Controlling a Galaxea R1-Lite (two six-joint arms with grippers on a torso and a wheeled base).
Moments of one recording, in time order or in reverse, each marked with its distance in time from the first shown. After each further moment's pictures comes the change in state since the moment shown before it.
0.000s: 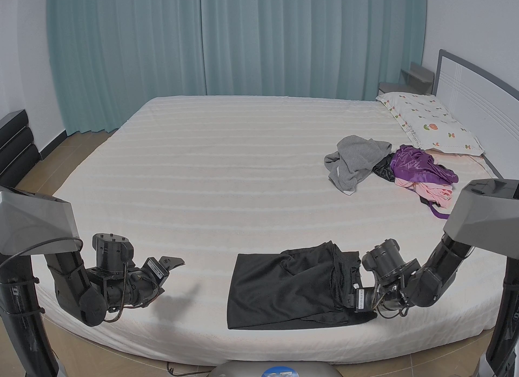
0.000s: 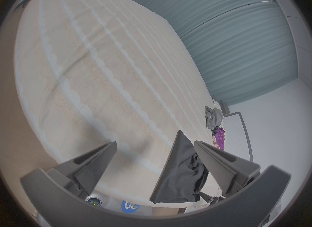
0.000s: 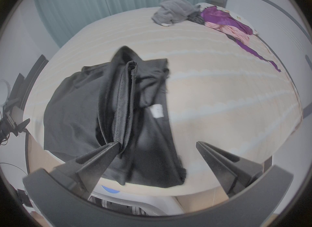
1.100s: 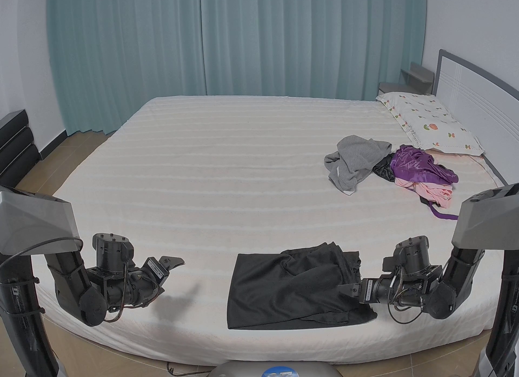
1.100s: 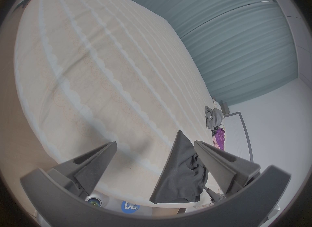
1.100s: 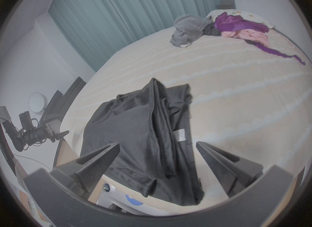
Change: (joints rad) left arm 0.000 0.000 -0.001 0.000 0.003 0.001; right arm -0.121 0.033 0.229 -0.610 0.338 -0.080
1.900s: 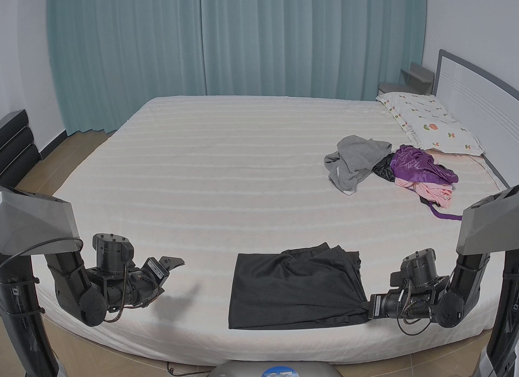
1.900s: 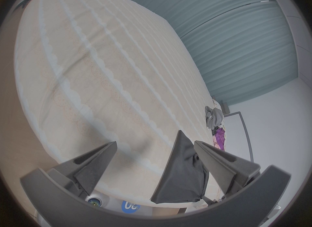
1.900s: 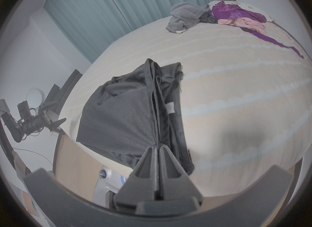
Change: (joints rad) left arm -0.001 0.000 0.001 0.000 0.000 0.001; right arm -0.016 0.000 0.120 -0.019 0.019 -0.018
